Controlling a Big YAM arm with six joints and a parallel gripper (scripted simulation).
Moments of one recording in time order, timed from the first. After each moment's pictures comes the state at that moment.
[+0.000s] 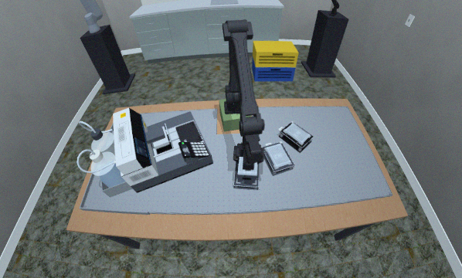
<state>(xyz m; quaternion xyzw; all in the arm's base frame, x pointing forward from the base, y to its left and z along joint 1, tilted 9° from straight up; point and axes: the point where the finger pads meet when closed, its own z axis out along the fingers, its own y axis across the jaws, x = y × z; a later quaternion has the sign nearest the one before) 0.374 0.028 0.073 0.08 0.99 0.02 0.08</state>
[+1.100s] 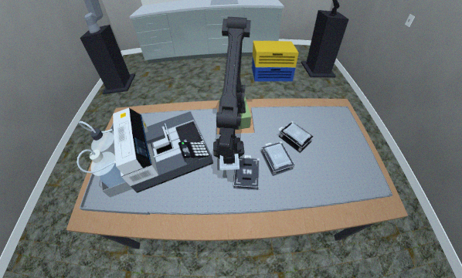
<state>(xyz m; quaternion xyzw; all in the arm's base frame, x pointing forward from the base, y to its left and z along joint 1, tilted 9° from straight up) 0.347 -0.057 0.086 0.01 1.00 0.01 0.08</state>
